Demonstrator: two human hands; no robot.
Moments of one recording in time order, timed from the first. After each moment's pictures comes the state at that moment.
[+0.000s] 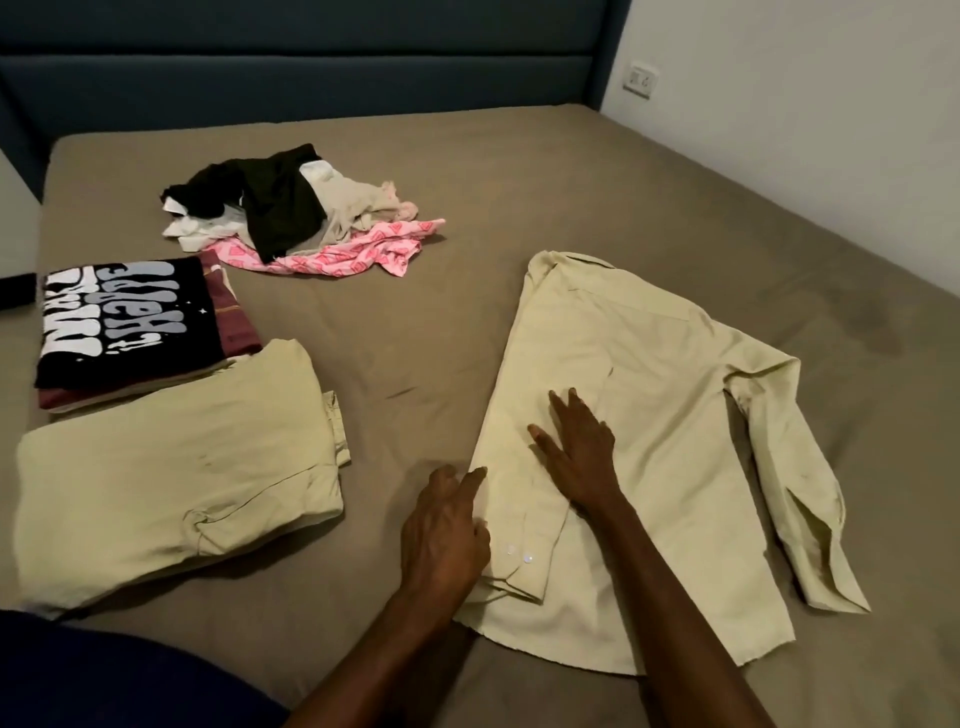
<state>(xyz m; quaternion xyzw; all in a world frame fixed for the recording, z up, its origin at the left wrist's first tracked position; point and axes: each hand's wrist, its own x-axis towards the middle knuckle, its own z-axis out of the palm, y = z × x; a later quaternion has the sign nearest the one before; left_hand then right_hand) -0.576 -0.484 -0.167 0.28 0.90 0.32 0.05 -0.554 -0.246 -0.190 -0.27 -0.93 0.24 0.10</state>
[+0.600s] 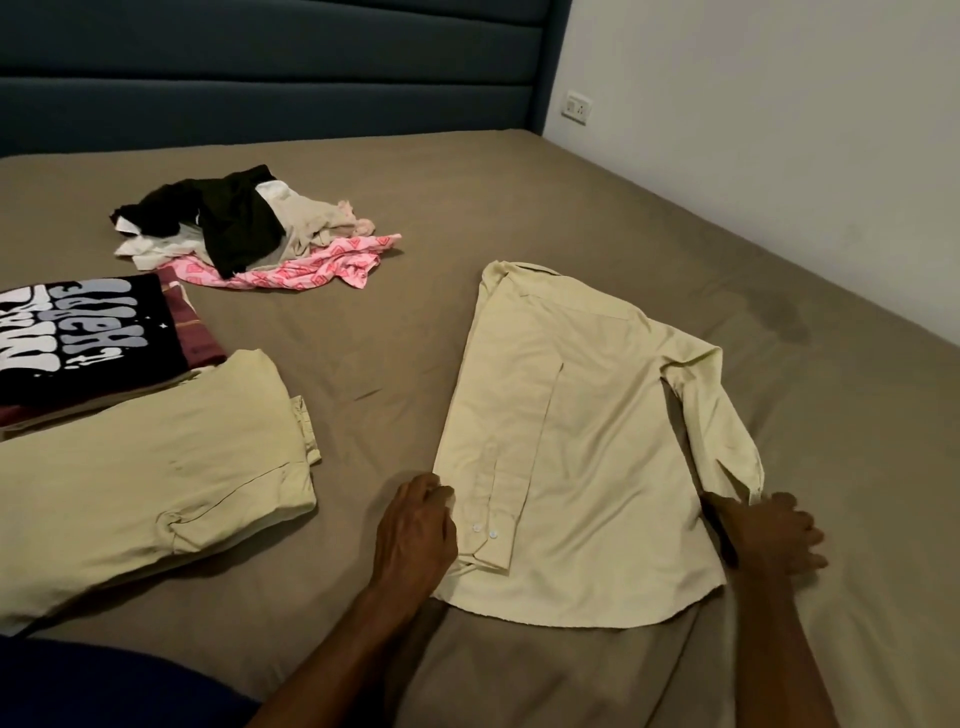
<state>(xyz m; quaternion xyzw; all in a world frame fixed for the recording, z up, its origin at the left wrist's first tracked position) -0.569 -0.493 -0.197 0.37 0.87 0.31 -0.04 -0.330 -0.141 -0.153 -0.76 -0.61 0.19 0.09</state>
